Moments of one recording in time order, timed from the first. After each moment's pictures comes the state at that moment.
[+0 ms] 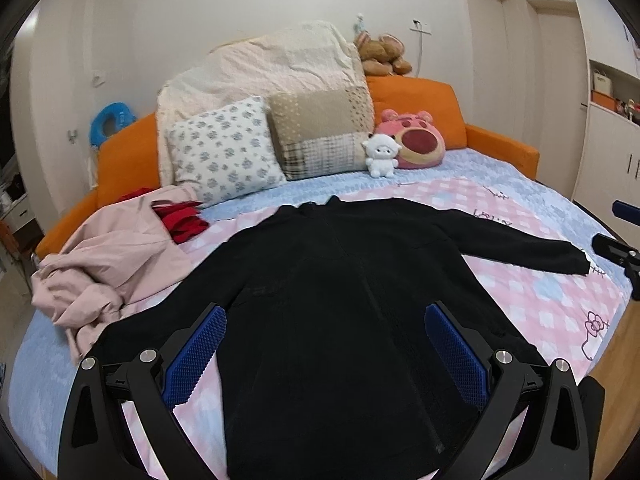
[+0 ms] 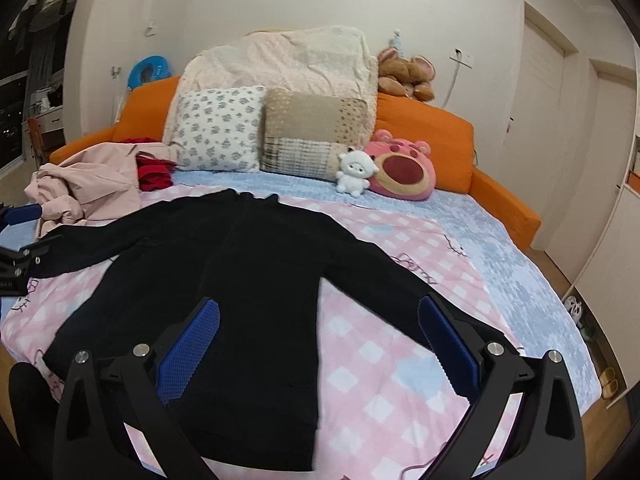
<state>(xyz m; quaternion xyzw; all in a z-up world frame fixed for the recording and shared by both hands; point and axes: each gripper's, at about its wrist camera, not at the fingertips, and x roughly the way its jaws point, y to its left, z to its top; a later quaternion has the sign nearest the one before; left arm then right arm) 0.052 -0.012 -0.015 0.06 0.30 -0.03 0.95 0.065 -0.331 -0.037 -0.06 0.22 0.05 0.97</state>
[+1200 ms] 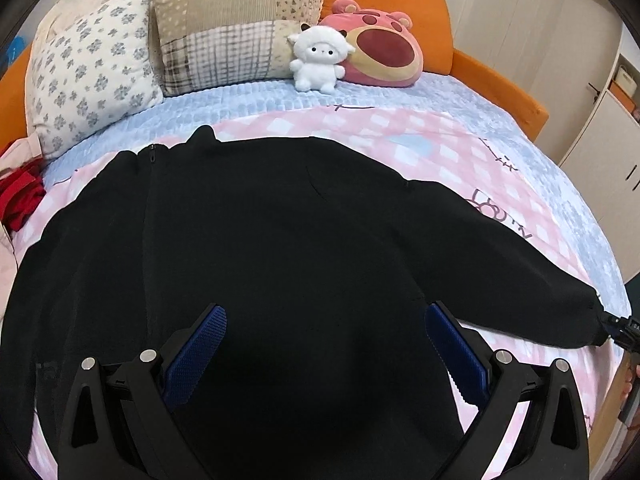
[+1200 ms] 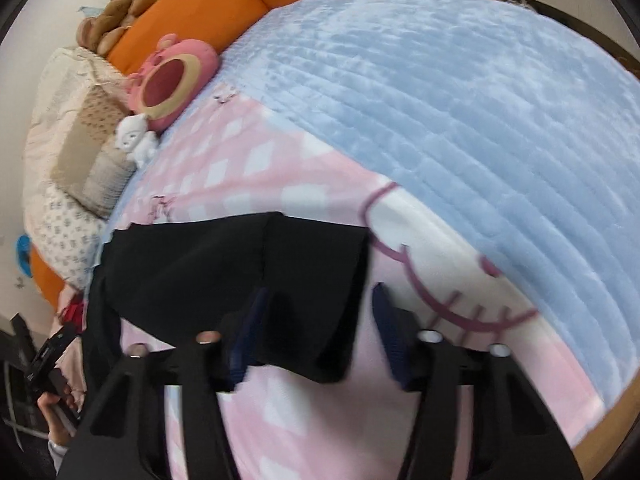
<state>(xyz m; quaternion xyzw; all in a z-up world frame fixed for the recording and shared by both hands) 0.380 -0.169 -0.141 0.00 0.47 -0.11 0.87 0.221 -0.724 -0.240 0.36 0.41 -0.03 0.84</state>
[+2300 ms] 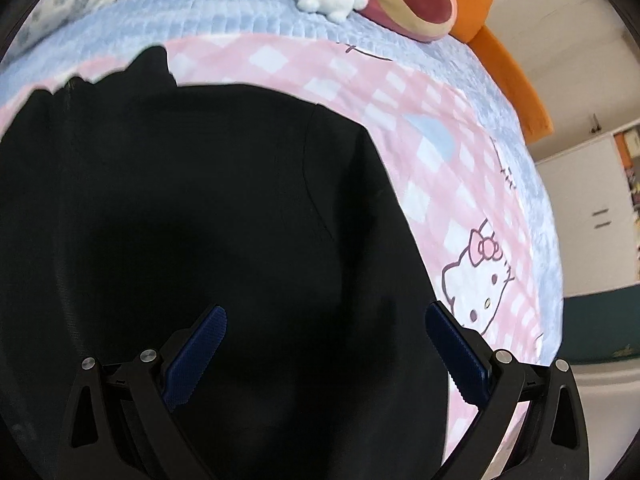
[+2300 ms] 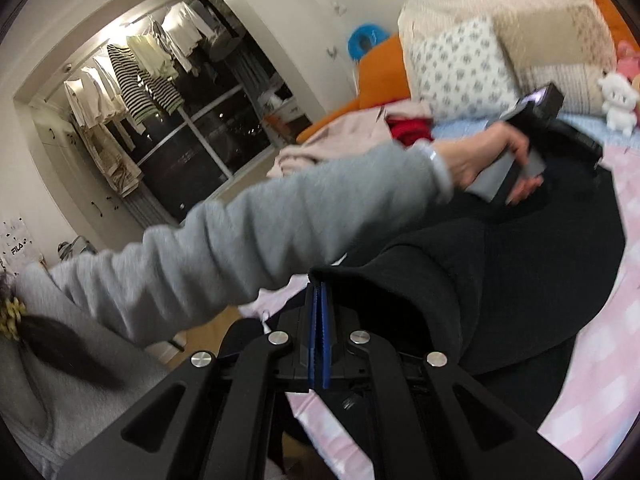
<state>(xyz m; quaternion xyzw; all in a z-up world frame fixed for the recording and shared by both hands) 0.513 -0.148 -0.188 -0.14 0.62 -0.19 0.75 0.159 -0.295 -0.063 0.07 0.31 0.57 0.76</state>
